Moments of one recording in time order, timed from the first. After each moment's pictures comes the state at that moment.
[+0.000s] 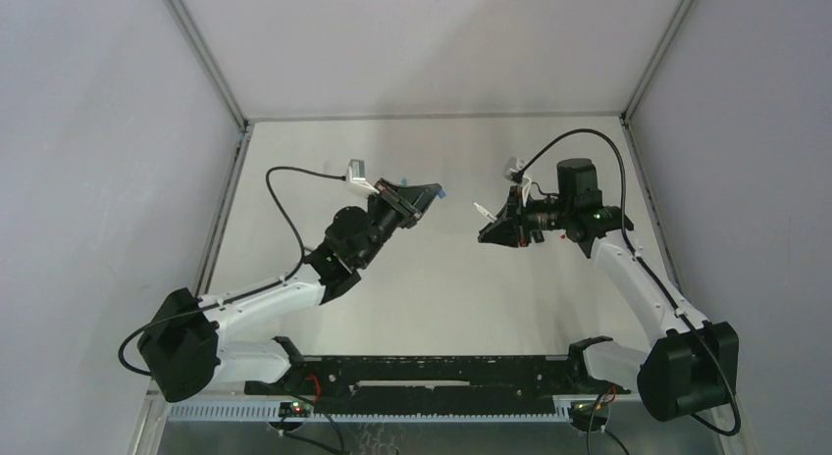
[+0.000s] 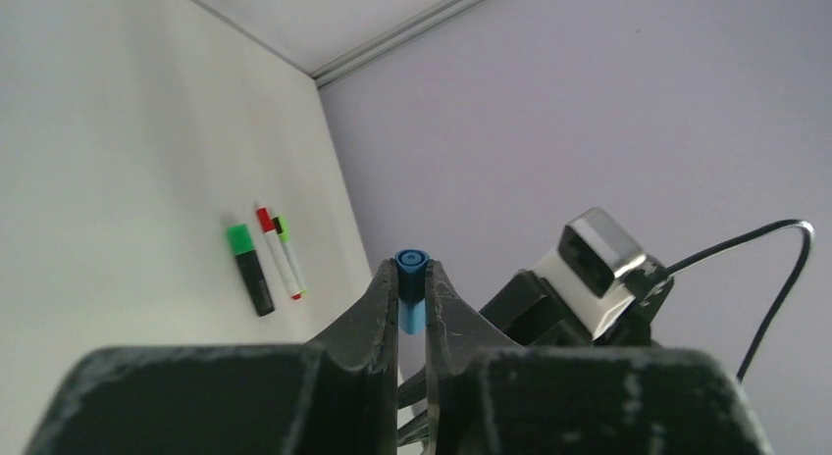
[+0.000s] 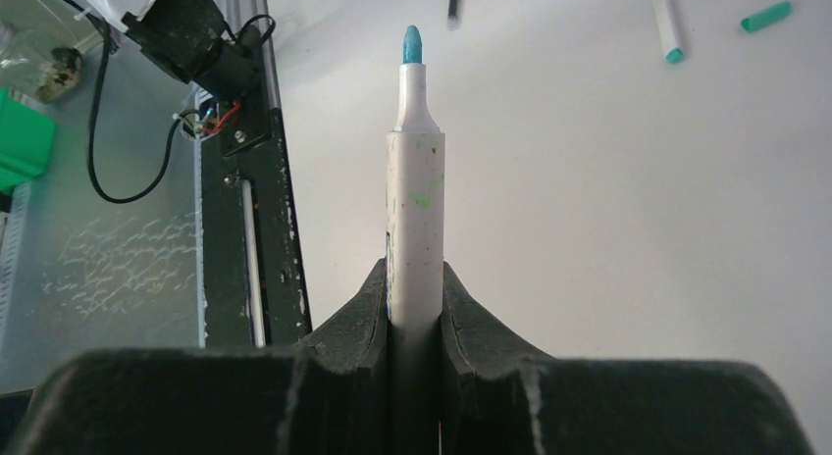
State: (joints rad) left arm -0.83 1.23 0.70 0.61 -0.23 -1.08; right arm 0.22 1.17 0.92 -0.41 -1.12 -0.25
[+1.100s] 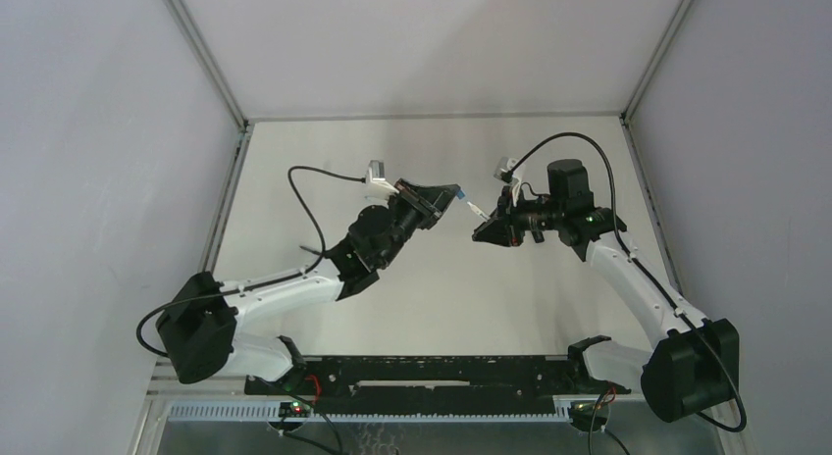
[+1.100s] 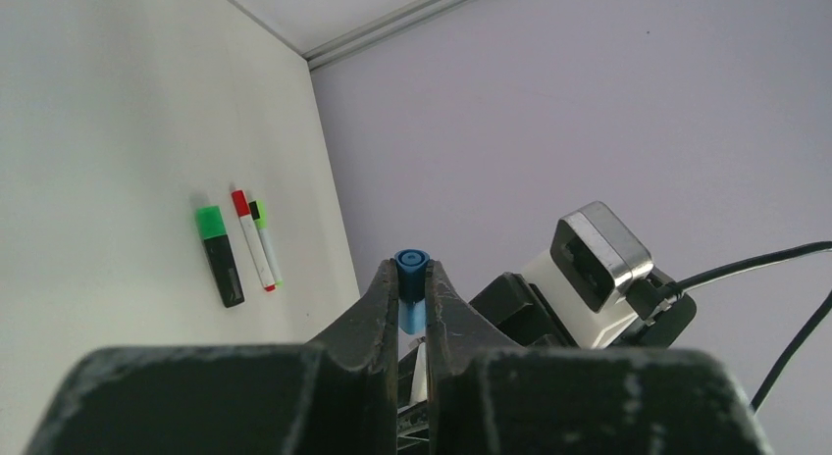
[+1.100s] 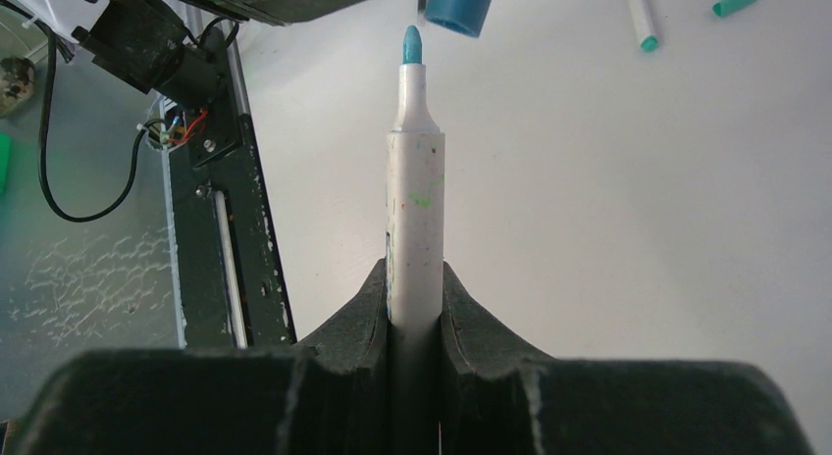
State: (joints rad) left arm -0.93 1.34 0.79 0.61 -0.34 -1.16; right arm 0.30 1.17 0.91 -0.35 -0.97 -0.18
